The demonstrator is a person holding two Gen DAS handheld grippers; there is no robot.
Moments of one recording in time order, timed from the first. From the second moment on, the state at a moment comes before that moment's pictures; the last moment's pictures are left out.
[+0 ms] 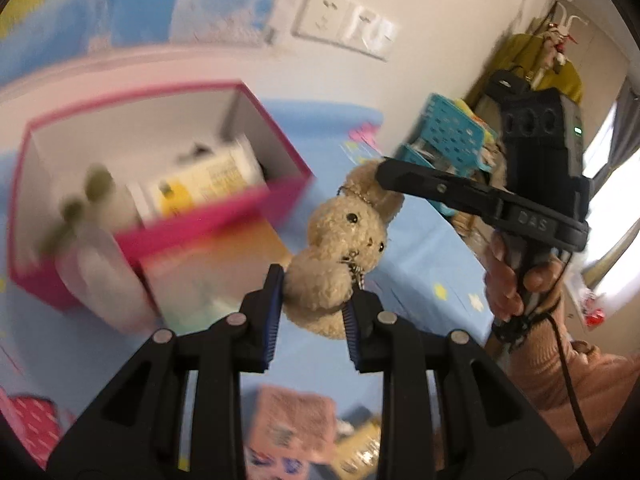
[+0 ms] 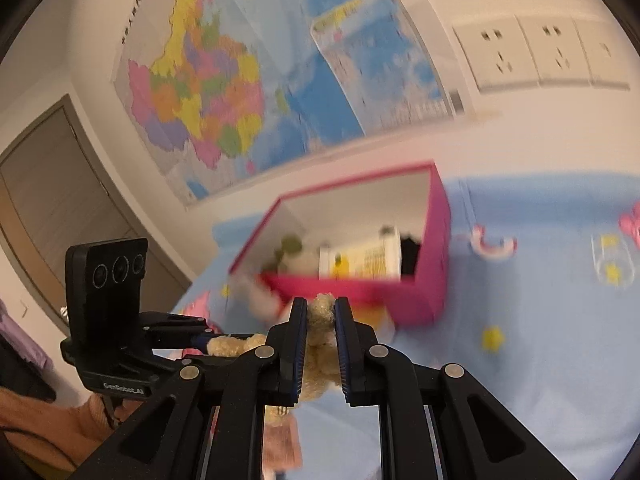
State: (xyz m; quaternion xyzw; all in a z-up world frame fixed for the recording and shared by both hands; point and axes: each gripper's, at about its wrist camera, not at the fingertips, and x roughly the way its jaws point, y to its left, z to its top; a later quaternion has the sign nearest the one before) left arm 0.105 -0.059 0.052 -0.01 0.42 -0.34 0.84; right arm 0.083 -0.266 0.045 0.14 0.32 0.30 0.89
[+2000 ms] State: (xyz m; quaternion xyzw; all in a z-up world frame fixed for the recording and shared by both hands) left arm 0.212 -0.010 0.035 0.01 0.48 -0.27 0.84; right arm 0.198 -0.189 0.002 0.01 0.43 0.31 0.85
